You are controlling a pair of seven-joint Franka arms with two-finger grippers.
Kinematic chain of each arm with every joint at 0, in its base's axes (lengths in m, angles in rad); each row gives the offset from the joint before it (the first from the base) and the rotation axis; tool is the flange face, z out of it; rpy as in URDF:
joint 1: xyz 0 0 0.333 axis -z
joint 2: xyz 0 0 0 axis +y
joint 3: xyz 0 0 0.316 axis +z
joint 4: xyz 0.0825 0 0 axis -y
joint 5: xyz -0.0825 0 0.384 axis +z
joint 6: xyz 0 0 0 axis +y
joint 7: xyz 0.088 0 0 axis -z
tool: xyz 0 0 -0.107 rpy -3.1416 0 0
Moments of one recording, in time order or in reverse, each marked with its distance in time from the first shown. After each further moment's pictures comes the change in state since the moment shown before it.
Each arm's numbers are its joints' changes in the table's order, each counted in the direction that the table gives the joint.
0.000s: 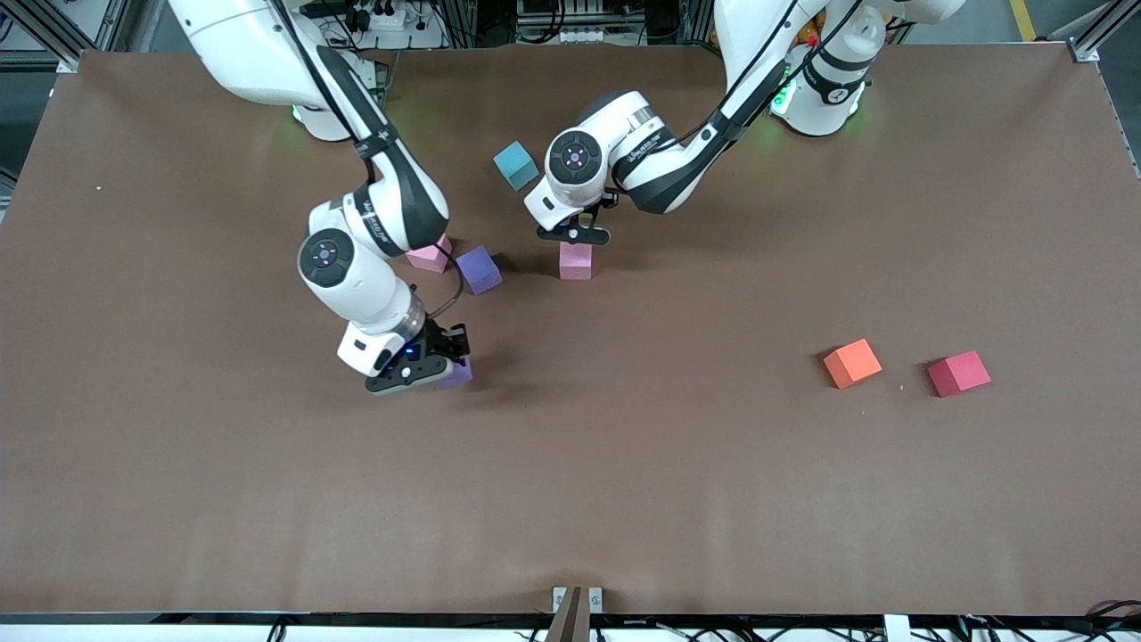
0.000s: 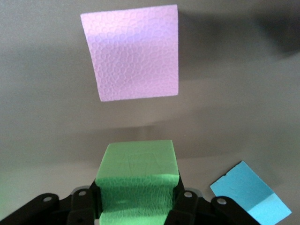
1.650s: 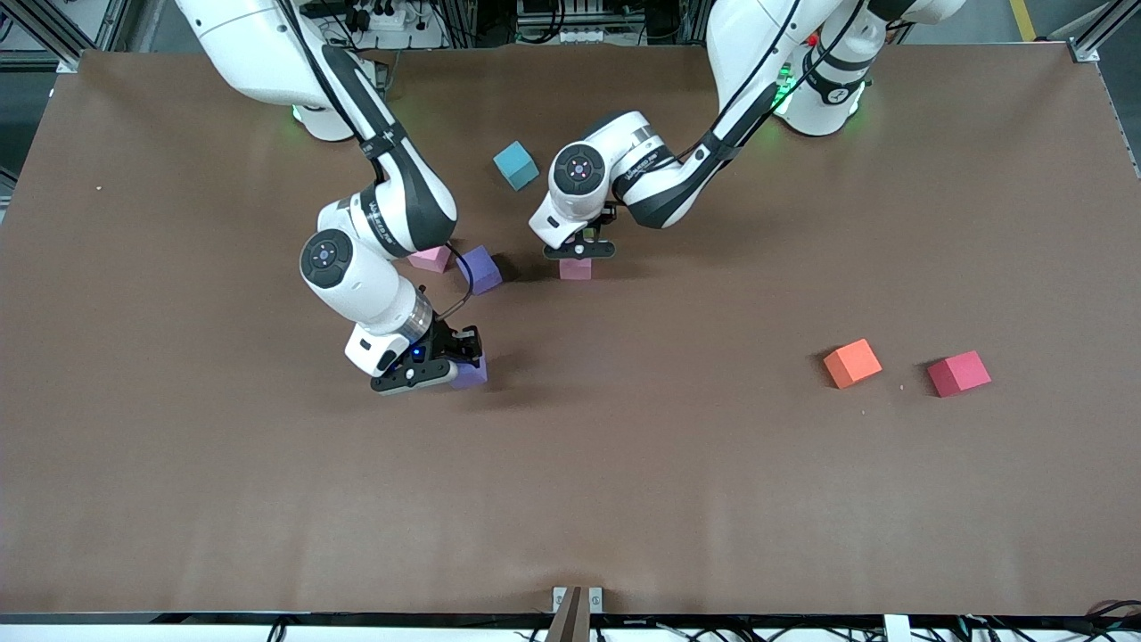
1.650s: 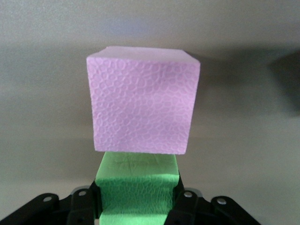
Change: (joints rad) left arm 0.003 0.066 0.011 -0.007 0.084 -0.141 -0.158; right arm -0.027 0.004 -0.014 0.001 0.110 -0.011 0.002
